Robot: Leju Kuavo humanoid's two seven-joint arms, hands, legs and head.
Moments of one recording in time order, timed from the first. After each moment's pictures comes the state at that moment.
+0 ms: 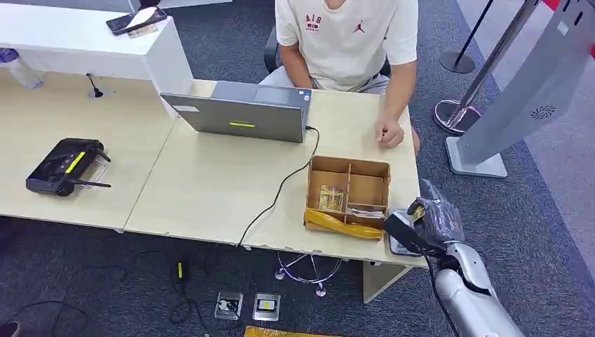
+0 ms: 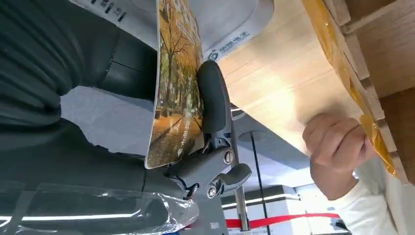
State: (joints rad) left arm -0.16 0.02 -1.17 -0.19 0.52 0.66 -0.11; right arm -0.50 -0.28 0.52 -0.77 0.80 -0.29 -0.14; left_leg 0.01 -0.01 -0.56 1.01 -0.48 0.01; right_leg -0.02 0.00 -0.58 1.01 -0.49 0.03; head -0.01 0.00
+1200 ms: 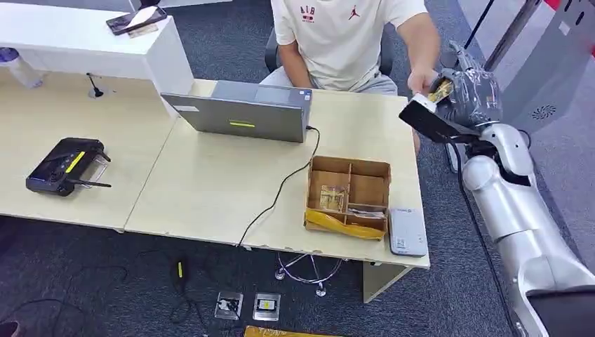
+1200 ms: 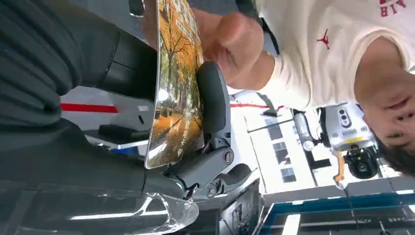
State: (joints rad) left arm -0.16 0.04 -1.17 -0.19 0.50 0.63 -0.14; right arm -1.00 -0.22 0.48 -0.71 0.89 -0.18 -0.24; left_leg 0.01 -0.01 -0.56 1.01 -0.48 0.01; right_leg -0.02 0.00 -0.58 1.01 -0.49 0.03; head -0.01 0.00
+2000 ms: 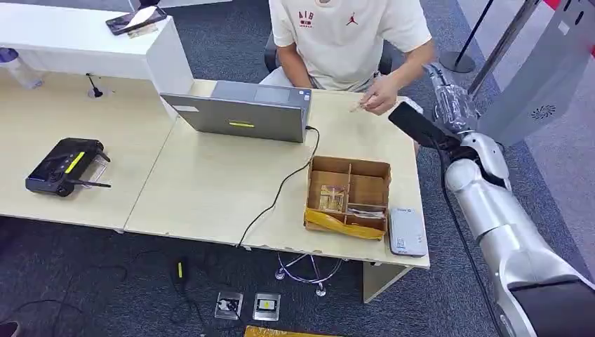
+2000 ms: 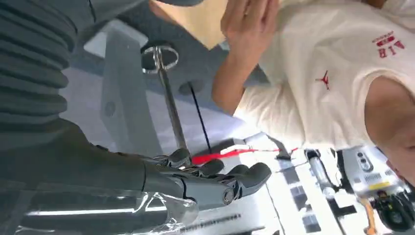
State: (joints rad) left arm -0.16 0.05 -1.18 -0.19 0.54 0.64 -0.13; right arm -1.02 -0.15 0.49 -0.55 0.71 -0.11 -0.25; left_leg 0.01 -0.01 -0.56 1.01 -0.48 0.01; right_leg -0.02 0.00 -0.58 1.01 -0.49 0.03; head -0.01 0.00
